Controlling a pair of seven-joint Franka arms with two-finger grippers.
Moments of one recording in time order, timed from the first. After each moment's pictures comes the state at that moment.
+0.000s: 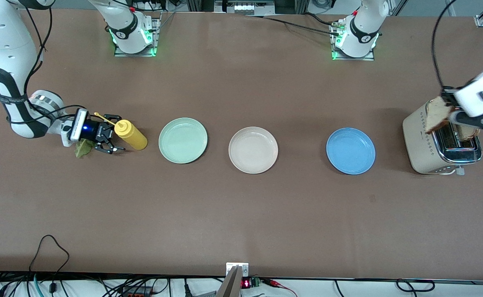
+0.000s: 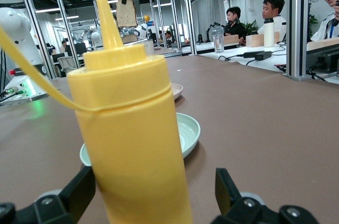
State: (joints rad) left arm 0.28 0.10 -0.32 -1.66 0.21 1.43 0.27; right arm -0.19 0.68 -0.15 -2.10 1.40 1.58 -2.64
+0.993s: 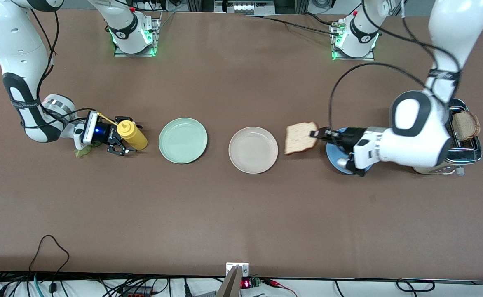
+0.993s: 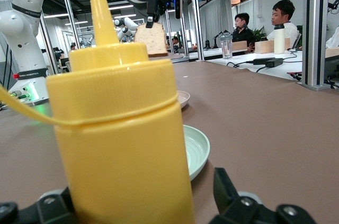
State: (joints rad) left arm 0.18 0.55 -0.46 -1.67 -0.76 1.89 0.29; right arm -0.13 0.69 -0.14 -2.10 1.44 1.58 -2.66
